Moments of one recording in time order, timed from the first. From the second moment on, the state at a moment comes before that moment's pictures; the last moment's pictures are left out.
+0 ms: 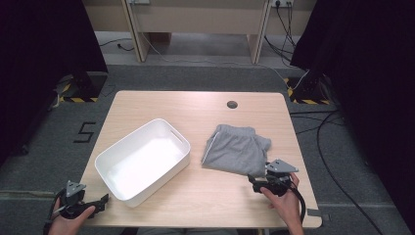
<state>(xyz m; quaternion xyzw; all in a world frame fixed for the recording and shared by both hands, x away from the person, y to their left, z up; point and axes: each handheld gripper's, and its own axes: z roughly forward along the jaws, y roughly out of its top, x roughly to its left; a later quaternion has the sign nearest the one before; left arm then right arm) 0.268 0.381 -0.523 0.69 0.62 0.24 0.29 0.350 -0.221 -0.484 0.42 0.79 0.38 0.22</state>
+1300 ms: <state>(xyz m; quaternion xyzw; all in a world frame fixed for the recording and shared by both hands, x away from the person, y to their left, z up) 0.268 0.381 -0.523 0.69 0.62 0.24 0.29 0.462 -0.137 -0.505 0.43 0.82 0.33 0.18</state>
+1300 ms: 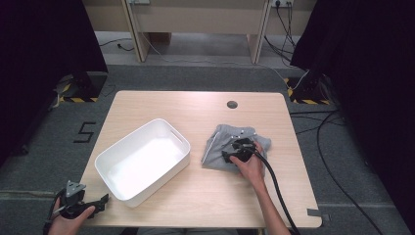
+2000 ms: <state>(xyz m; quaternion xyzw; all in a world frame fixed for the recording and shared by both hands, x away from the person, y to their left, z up) 0.268 0.381 -0.523 0.69 0.62 0.24 0.29 0.389 -0.127 -0.509 0.40 0.83 0.34 0.16</state>
